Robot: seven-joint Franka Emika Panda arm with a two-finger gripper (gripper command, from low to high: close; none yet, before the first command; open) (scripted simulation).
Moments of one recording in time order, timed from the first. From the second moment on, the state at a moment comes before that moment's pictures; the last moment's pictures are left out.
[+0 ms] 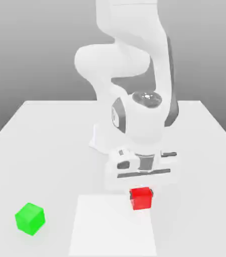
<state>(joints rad) 0.16 0.19 0.04 -2.87 -0.09 3.06 0.91</state>
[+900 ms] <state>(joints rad) -0.31 0.22 -0.16 -2.55 0.10 2.77 0.63</state>
